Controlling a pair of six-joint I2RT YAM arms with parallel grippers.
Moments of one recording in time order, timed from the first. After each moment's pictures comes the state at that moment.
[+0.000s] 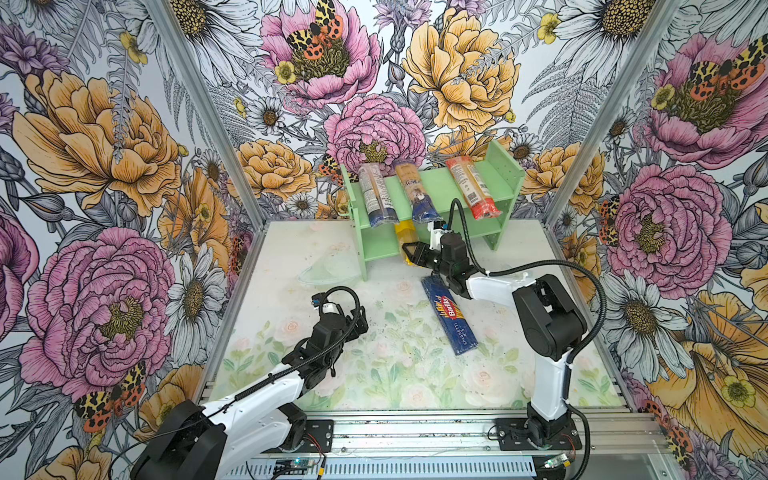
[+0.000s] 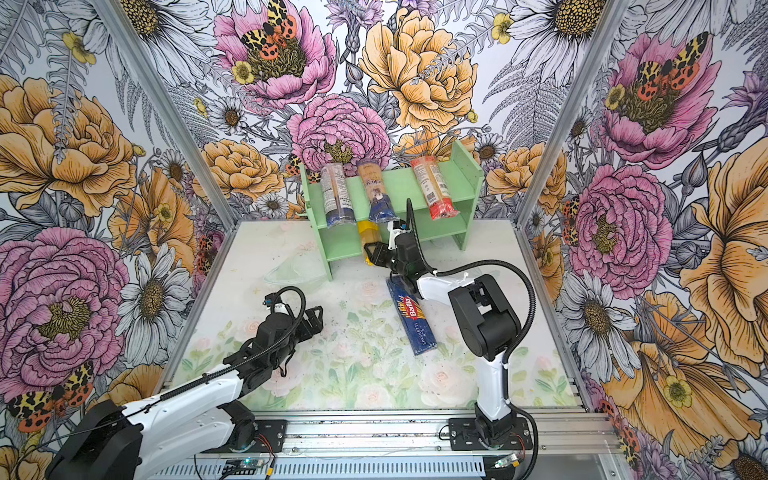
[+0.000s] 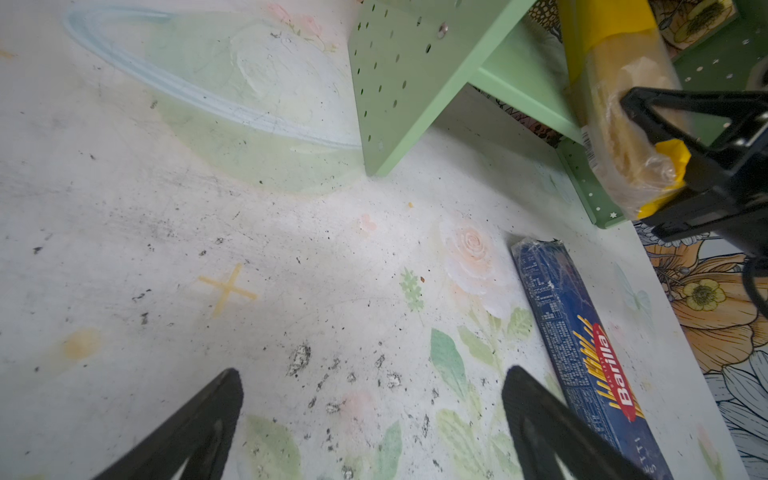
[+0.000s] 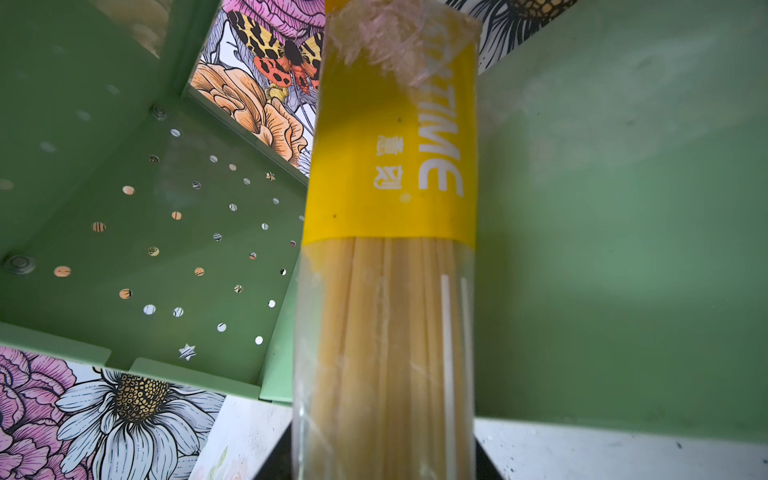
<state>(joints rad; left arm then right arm) -0.58 1.00 0.29 0.19 -0.31 -0.78 0.46 1.98 1.23 0.45 -0.29 0.70</state>
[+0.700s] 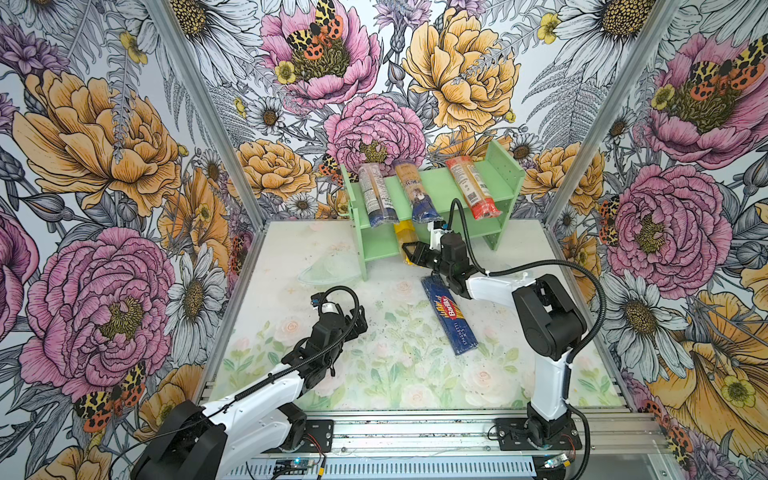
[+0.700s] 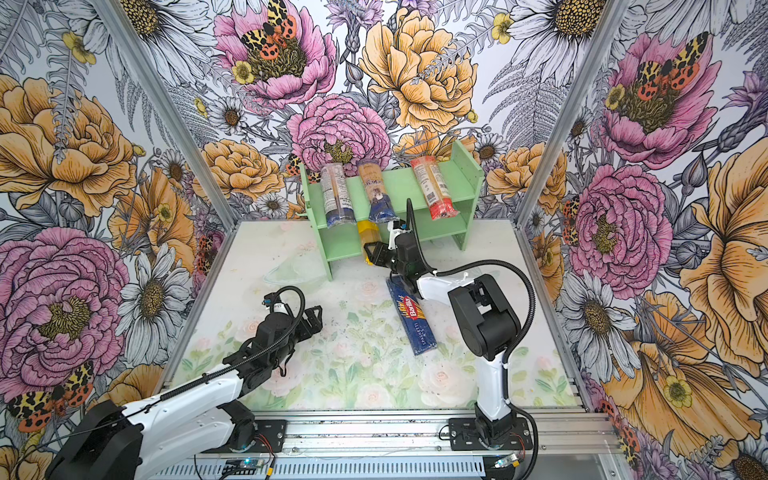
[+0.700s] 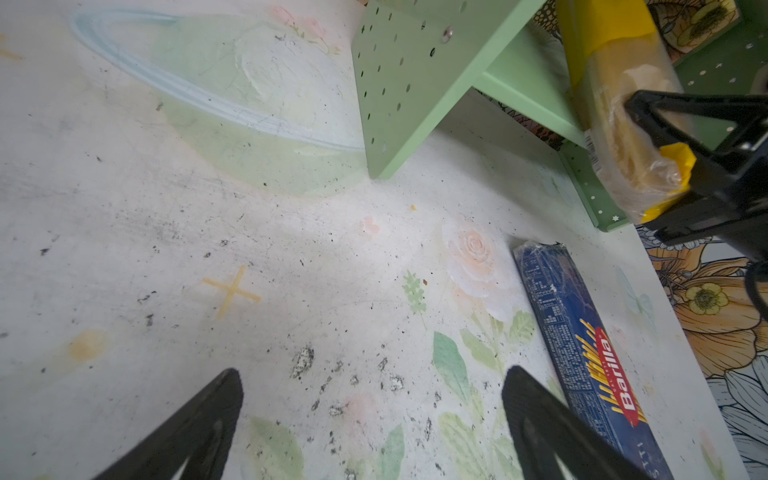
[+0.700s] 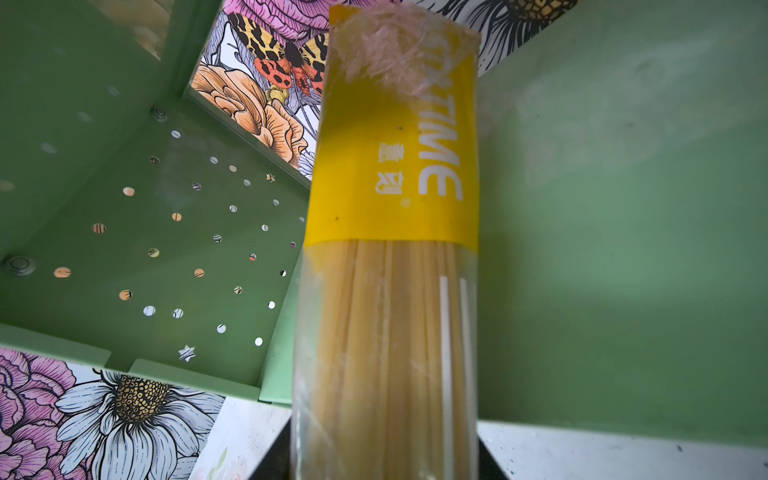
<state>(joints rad) -0.57 1.00 0.29 0.19 -0.31 -0.78 0.46 1.98 1.23 0.46 -0.28 0.70</state>
